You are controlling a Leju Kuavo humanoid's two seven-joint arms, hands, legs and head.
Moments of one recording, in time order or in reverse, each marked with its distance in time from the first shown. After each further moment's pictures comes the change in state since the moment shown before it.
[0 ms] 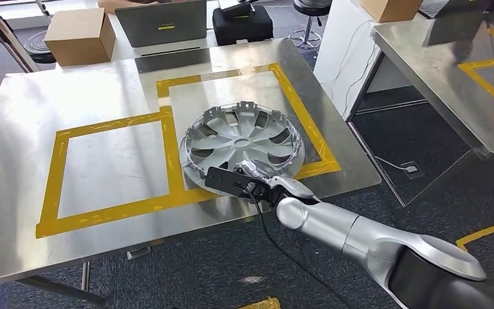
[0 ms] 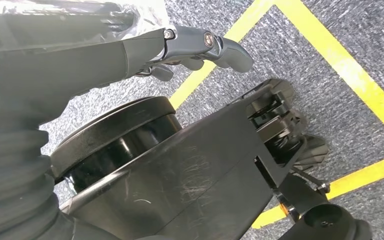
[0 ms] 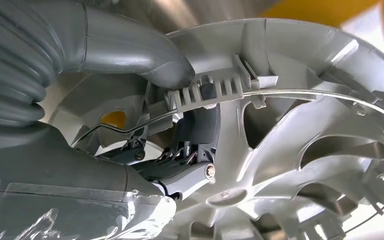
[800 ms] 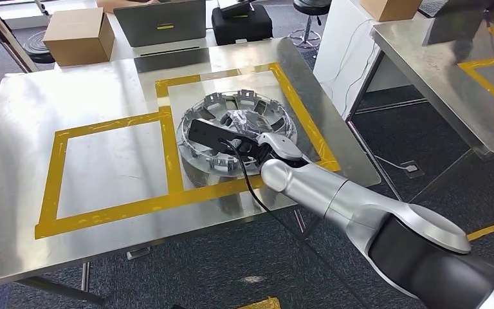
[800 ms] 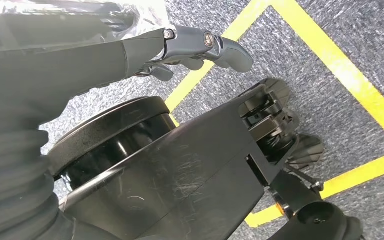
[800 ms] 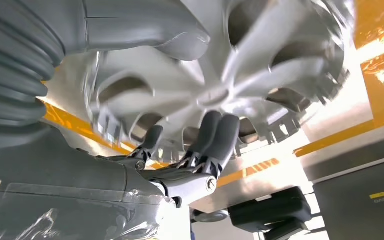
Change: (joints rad) left arm -0.002 -0.008 0.041 0.000 -0.038 -0.013 0.015; right arm -0.181 0.115 -0.047 0.133 0.109 -0.035 0.031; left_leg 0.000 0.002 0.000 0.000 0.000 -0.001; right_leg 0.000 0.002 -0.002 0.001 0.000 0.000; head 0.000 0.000
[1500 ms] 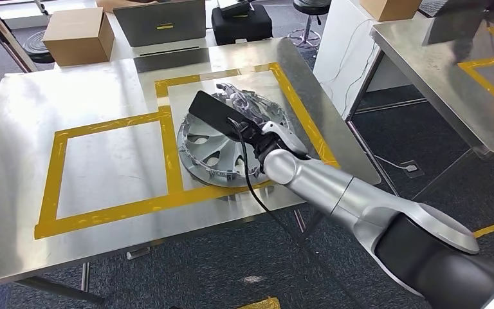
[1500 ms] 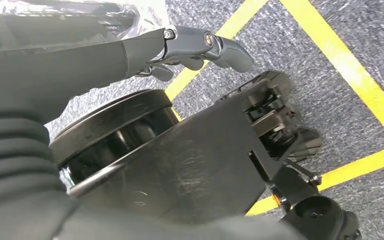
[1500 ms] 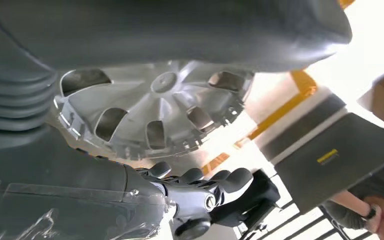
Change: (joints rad) left arm 0.023 0.001 0.050 0.000 0.005 -0.021 -0.017; right arm 0.000 -0.035 -0.072 -0.151 -0.177 -0.119 -0.068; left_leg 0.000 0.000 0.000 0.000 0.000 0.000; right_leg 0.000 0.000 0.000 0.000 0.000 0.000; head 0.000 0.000
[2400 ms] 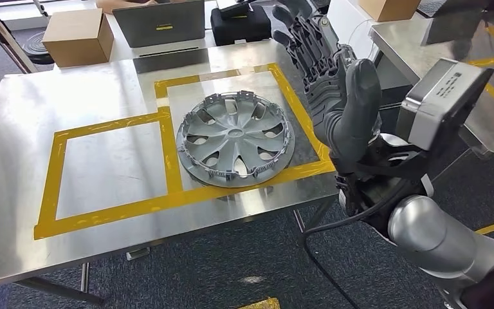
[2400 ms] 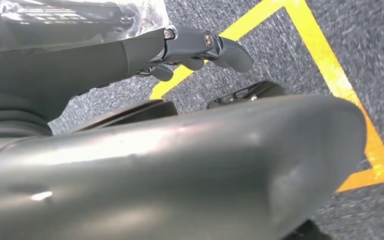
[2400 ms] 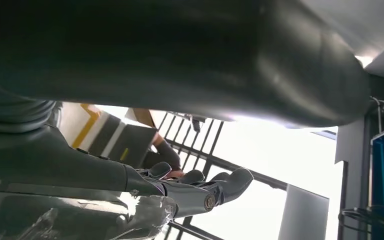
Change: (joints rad) left arm 0.048 0.007 0.047 0.003 0.096 0.079 -0.108; right arm 0.249 -0.339 -0.336 -1.098 -0.268 -0.176 -0.151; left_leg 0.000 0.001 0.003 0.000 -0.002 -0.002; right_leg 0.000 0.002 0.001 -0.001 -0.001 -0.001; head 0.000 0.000
